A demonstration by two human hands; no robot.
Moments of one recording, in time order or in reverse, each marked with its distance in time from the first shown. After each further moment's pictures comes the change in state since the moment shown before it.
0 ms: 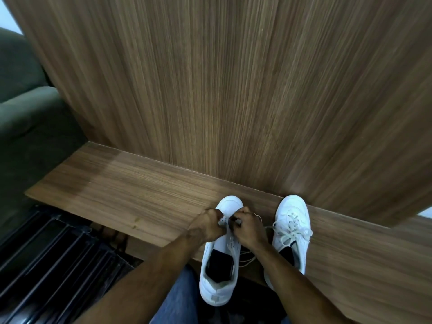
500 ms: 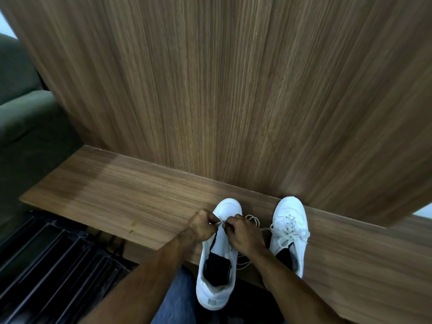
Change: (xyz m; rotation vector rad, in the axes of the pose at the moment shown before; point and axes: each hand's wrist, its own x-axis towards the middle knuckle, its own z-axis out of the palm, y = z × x) left_hand 0.005 -0.011 -0.001 -0.160 0.028 -0.041; right_hand -0.007 -0.006 0.003 -0.197 -0.026 -0.094
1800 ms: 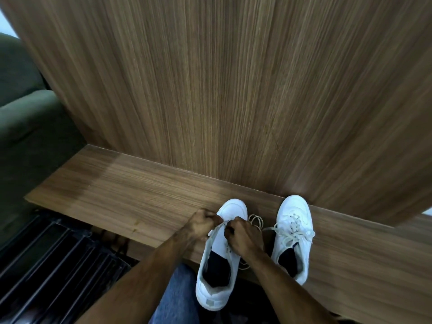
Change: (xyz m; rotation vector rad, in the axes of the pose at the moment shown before) left_hand 0.001 -0.007 -0.005 -0.313 -0.029 -0.177; right_hand -0.001 -0.008 0.014 -0.001 0.004 0.095
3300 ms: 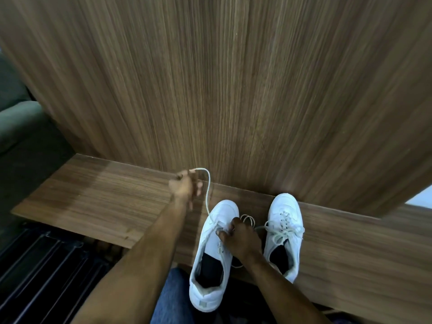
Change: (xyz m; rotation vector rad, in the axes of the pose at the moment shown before) left_hand 0.011 0.094 -0.034 -0.886 0.483 0.037; right_hand -0.014 0.008 -0.012 0.195 -0.003 0.225
